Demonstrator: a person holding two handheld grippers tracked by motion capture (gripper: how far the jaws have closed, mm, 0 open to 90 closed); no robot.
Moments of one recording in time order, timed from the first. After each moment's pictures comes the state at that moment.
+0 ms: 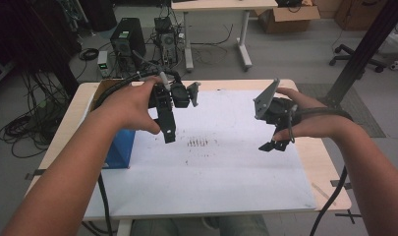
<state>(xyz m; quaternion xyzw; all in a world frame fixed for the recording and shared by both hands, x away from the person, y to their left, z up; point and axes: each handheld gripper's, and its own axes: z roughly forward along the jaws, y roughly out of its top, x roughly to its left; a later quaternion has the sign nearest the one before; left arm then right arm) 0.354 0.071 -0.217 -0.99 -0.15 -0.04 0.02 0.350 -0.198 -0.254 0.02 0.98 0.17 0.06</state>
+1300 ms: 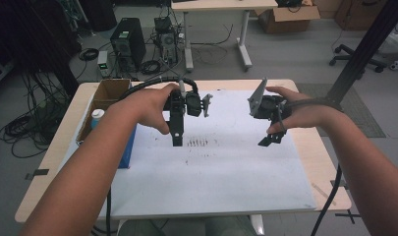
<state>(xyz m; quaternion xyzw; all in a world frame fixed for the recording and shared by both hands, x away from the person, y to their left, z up) 0.379 0.048 -0.255 -1.00 -0.04 0.00 0.04 0.390 -0.197 -0.281 0.01 0.99 0.12 0.03</state>
